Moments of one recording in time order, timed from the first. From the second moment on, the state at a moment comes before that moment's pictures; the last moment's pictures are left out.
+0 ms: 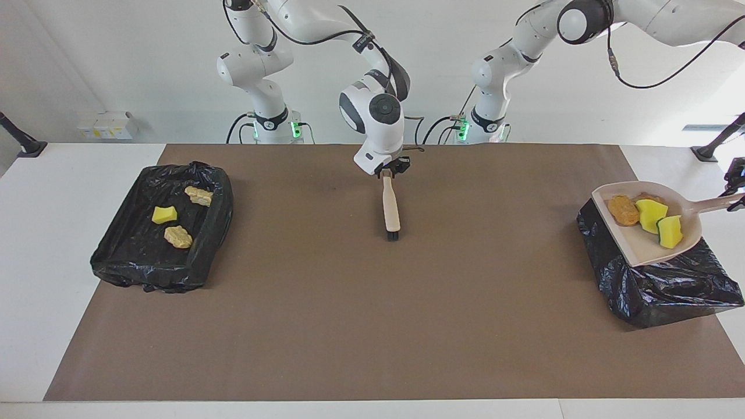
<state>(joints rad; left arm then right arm) 0.48 0.42 0.04 -1.26 0.11 1.77 2.09 0.61 0.20 0.14 -2.05 0.23 2.07 0.65</state>
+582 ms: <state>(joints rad) 0.41 0.41 0.03 -1.29 0.58 1.96 1.89 0.44 0.21 0.13 -1.94 0.08 2.11 0.65</state>
